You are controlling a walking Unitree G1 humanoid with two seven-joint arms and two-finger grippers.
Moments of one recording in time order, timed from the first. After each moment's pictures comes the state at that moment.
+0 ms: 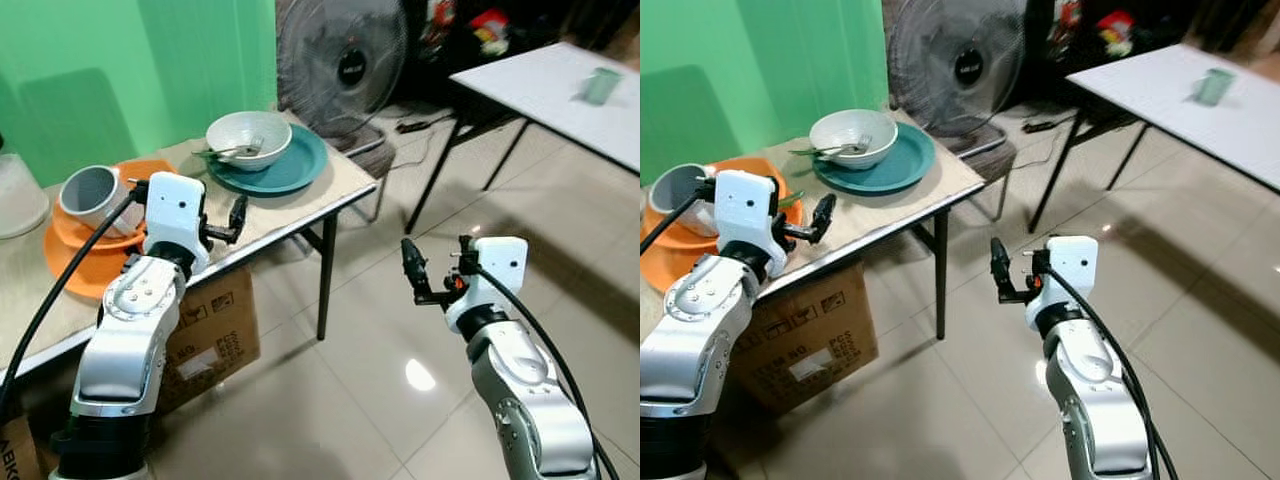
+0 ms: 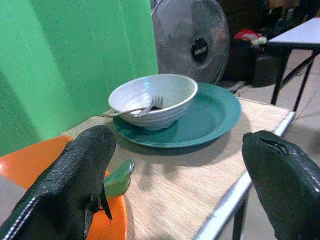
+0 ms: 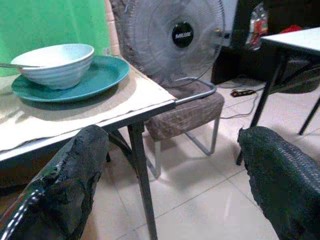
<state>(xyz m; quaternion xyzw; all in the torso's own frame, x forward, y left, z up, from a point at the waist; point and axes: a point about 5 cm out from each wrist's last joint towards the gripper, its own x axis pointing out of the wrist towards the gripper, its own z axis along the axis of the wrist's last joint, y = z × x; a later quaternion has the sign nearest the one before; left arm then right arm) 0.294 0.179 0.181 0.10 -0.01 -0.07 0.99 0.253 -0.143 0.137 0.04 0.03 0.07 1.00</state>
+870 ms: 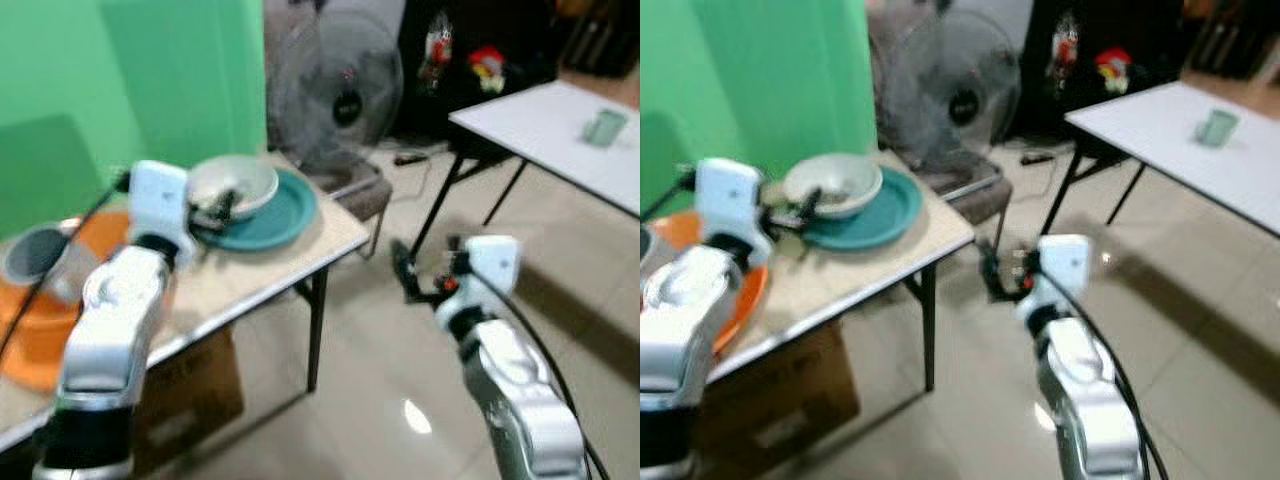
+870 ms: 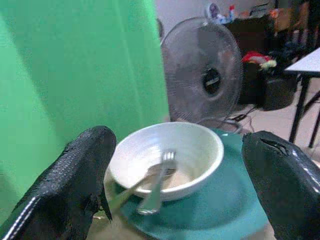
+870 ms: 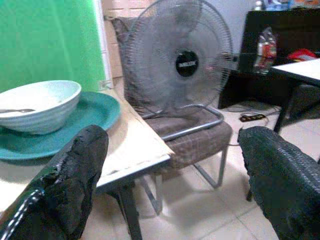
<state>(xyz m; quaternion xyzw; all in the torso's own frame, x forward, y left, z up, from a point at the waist) 0.298 0.193 0.187 0.11 -0.01 -0.07 0.99 0.252 -0.133 0.137 0.05 0.03 0.09 0.99</state>
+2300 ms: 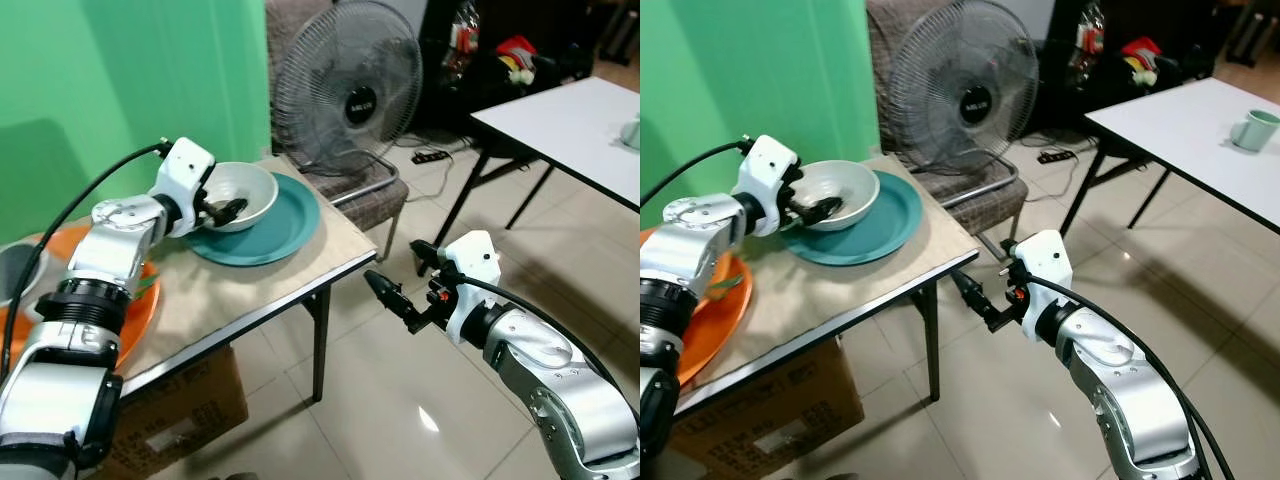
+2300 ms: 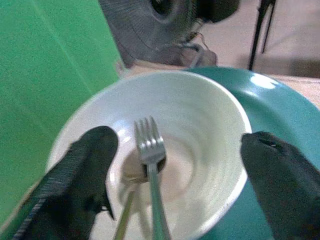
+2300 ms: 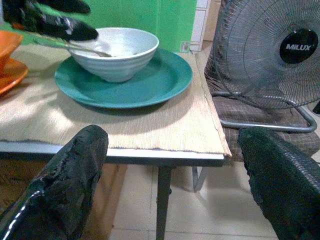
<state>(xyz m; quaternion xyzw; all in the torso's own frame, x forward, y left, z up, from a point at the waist) 0.376 0.222 0.174 0.18 0.14 -0.22 0.95 0.246 -0.137 0.152 -0.04 0.09 0.31 0.95</state>
